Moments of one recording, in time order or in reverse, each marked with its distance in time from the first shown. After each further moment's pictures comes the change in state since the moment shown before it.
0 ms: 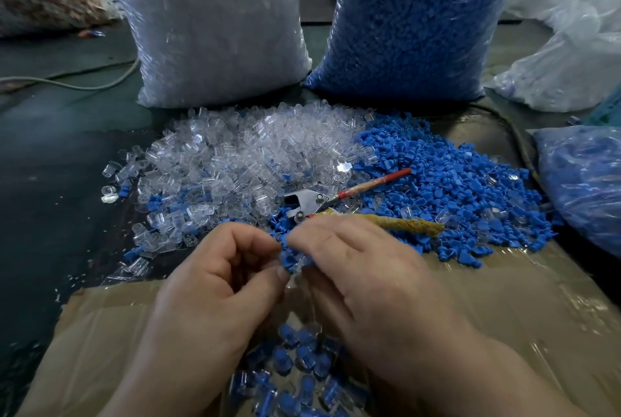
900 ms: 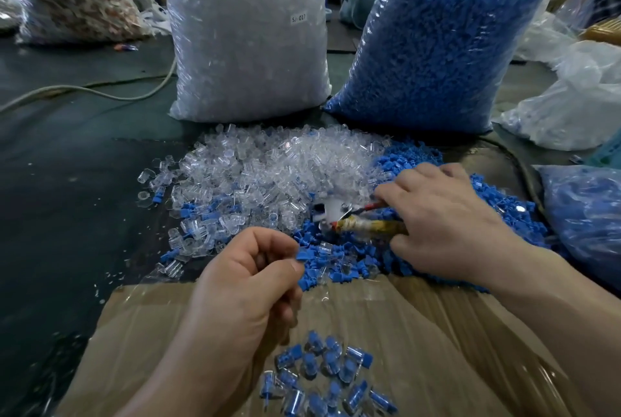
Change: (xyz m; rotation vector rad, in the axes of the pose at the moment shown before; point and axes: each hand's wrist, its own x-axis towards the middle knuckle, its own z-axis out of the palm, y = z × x) left_hand 0.004 0.009 -0.003 -0.481 -0.043 -0.267; right_hand 0.049 0.067 -0.040 -0.646 -0.333 0.119
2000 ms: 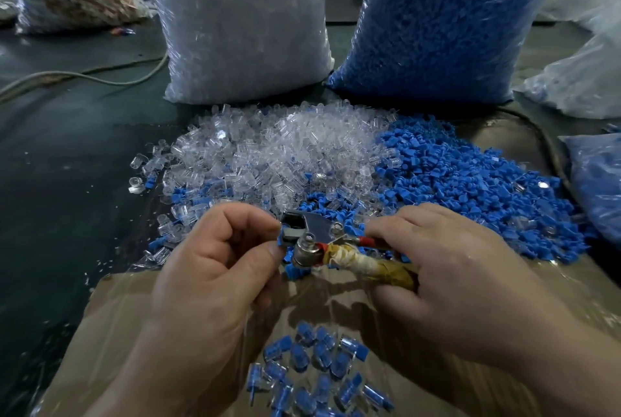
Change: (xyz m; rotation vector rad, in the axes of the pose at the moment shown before) left_hand -0.001 -0.002 -0.007 0.268 0.055 0.334; right_hand -0.054 -0.035 0.003 0.381 -0.012 -0.035
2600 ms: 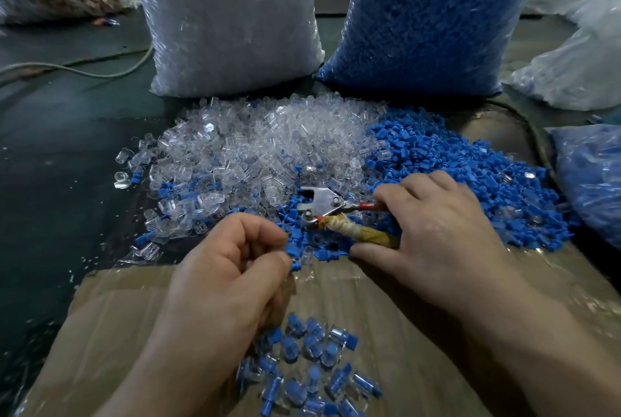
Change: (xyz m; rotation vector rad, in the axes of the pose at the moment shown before) left_hand -0.005 0.003 0.013 0.171 -0.038 -0.191; right_hand 0.020 0.016 0.012 -0.193 0.022 0.247
